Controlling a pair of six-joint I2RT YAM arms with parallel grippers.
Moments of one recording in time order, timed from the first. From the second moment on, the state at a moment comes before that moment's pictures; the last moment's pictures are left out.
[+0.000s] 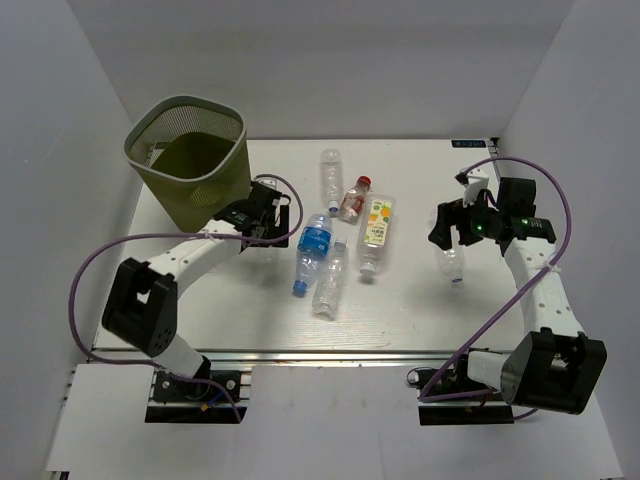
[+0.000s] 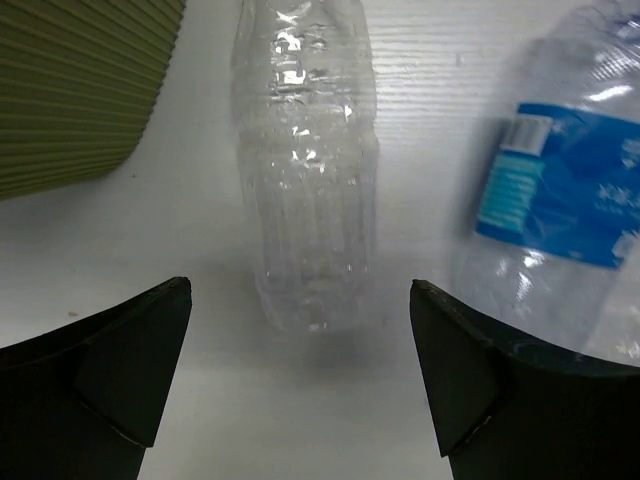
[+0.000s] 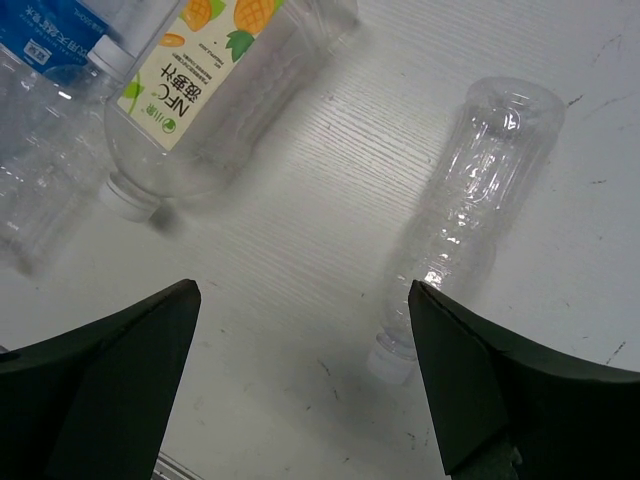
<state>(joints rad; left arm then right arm) -0.51 1.52 1.08 -0.50 -0.31 -0.33 -0.10 1.20 1.03 -0.66 -0.55 -0.34</state>
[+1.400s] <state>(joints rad) -0.34 1.77 2.19 -0.60 -0.63 -0.19 -0.08 1.65 1.09 -0.54 -0.14 -0.25</state>
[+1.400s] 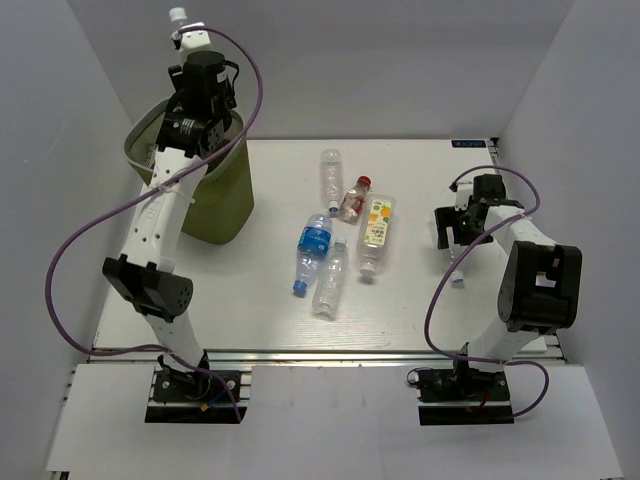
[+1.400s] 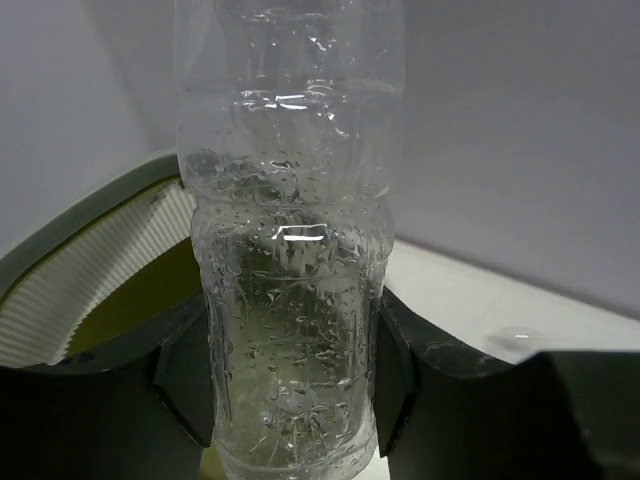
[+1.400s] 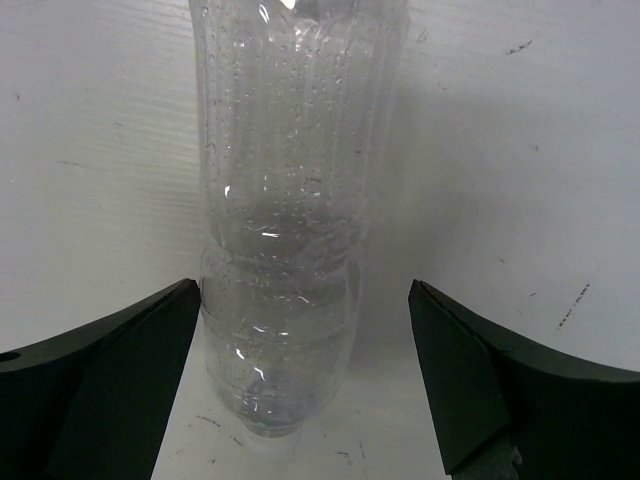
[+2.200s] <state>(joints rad) -0.40 1.50 1.62 -0.49 0.46 -0.05 -0.09 1.74 1.11 -0.54 -0.23 -0.31</state>
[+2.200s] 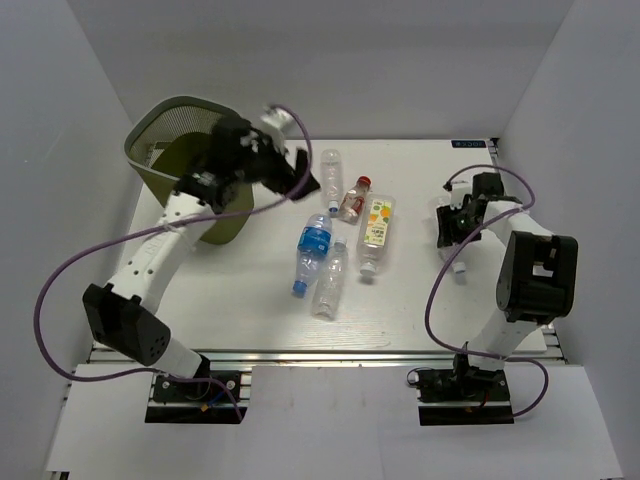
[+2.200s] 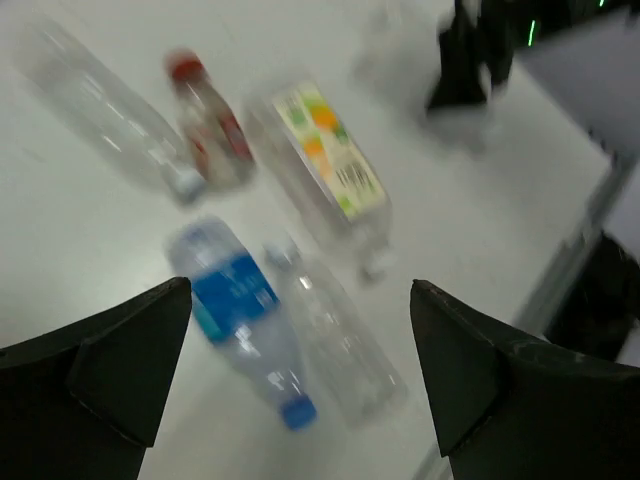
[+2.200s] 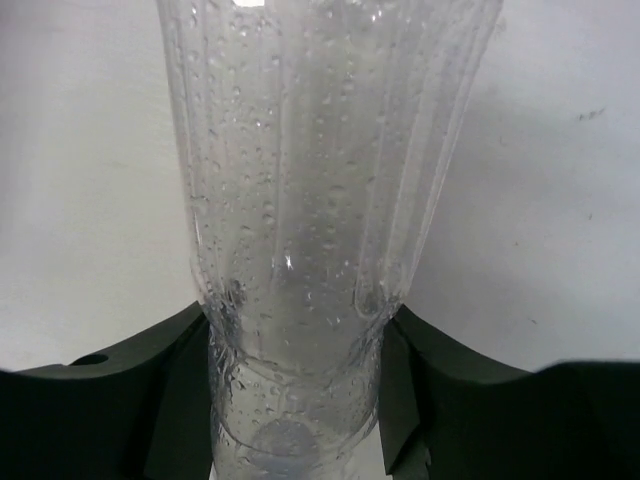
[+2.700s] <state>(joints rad) -0.59 1.43 0.97 -0.50 0.29 -0.17 0.28 1.78 1.96 -0.40 -0.92 -0.23</state>
